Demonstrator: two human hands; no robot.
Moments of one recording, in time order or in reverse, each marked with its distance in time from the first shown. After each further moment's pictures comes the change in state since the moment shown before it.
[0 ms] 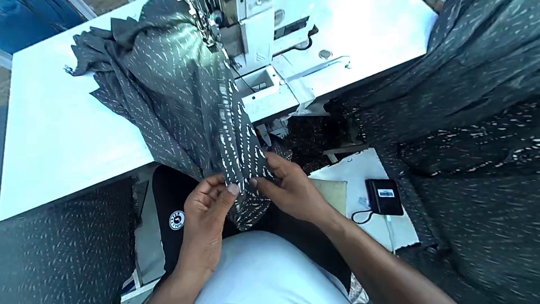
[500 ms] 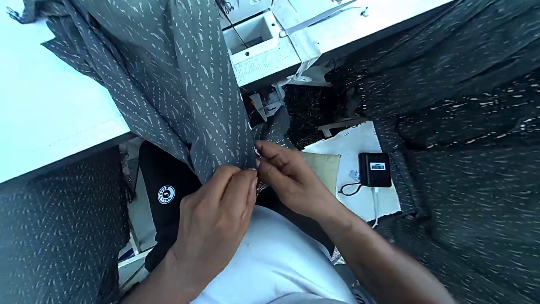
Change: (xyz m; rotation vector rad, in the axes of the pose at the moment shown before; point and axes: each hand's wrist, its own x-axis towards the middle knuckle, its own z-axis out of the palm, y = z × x) left_hand -0.026 0.005 0.018 1.241 -0.140 0.886; right_hand -0.029 -0.013 0.005 0.133 -0.062 0.069
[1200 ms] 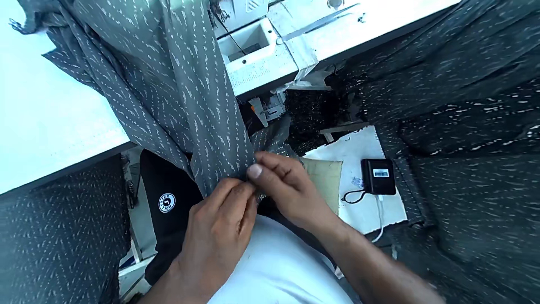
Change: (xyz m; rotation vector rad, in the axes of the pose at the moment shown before) left_hand -0.006 -0.003 0.011 -0.199 -0.084 -0.100; right_hand 0.004 0.002 0.005 0.166 0.069 0.012
